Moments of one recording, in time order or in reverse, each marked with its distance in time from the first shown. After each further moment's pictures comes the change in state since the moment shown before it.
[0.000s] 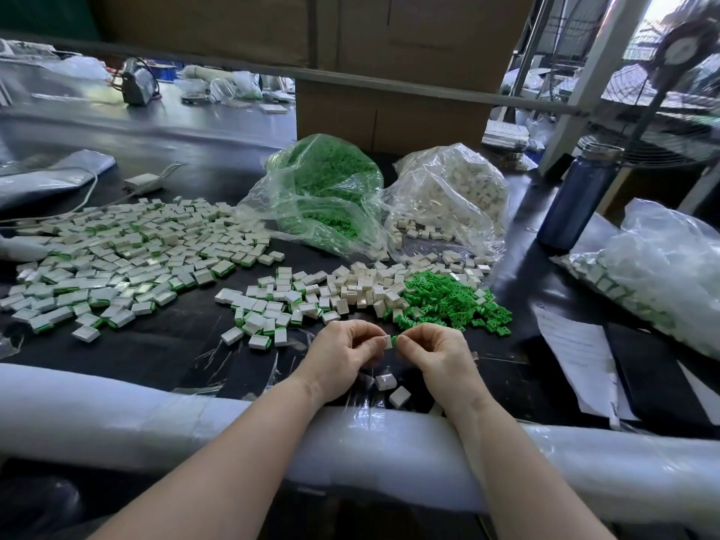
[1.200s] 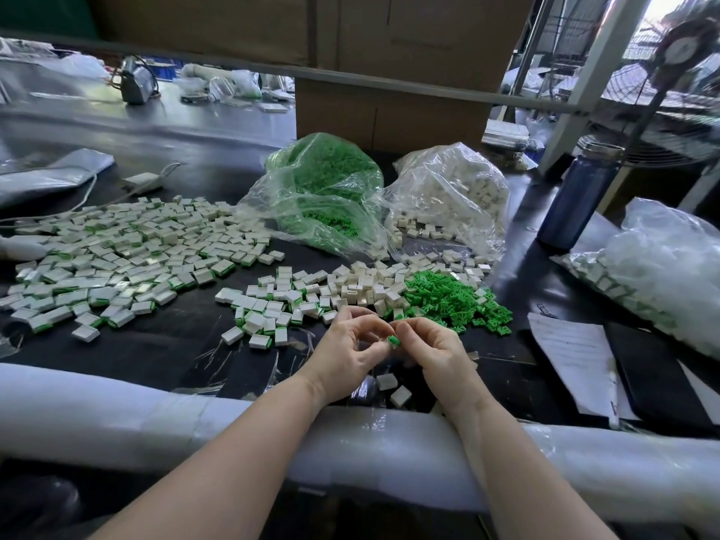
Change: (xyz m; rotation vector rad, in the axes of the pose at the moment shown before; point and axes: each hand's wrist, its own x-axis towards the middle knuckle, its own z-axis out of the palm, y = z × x) left_hand -0.001 0.007 0.002 0.001 0.002 0.057; right_hand 0.000 0.002 0.002 0.183 -0.128 -0.059
